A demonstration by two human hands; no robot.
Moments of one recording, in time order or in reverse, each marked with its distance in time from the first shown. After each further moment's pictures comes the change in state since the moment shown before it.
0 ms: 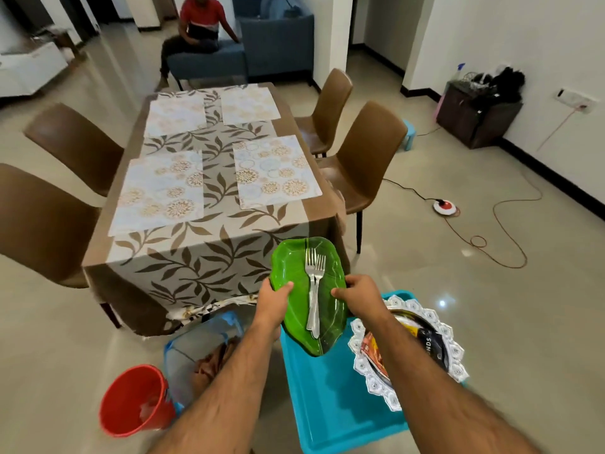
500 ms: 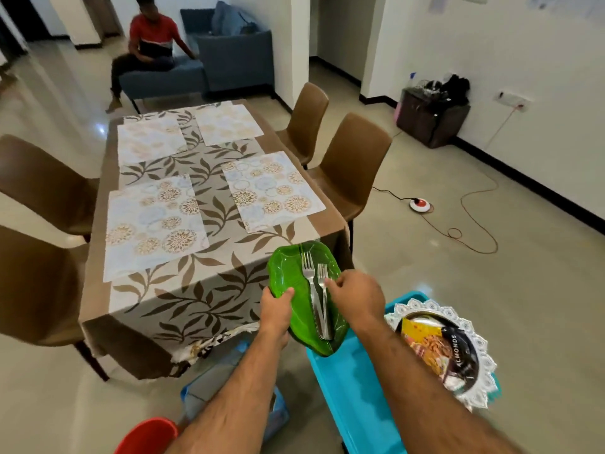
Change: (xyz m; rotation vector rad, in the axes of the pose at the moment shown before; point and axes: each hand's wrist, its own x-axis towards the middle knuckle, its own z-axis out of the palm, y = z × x) left_hand 0.058 0.052 -0.076 -0.059 -0.040 -0.015; right_hand -0.019 -0.103 0.101 -0.599 0.463 -0.061
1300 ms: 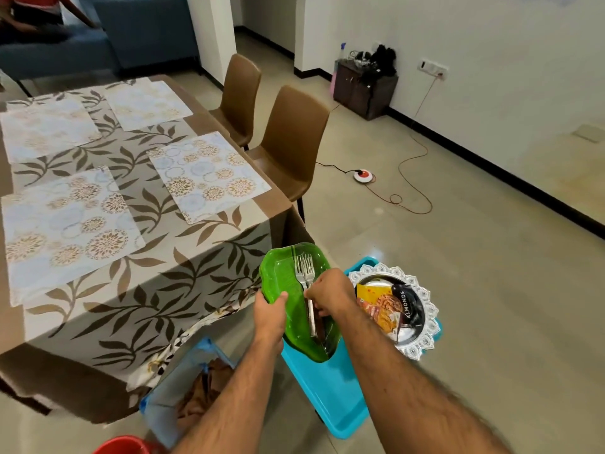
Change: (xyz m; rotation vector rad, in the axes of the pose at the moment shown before) left_hand -0.027 -0.057 0.037 0.142 -0.133 -0.085; right_hand -0.009 0.041 0.011 0.279 -0.254 0.439
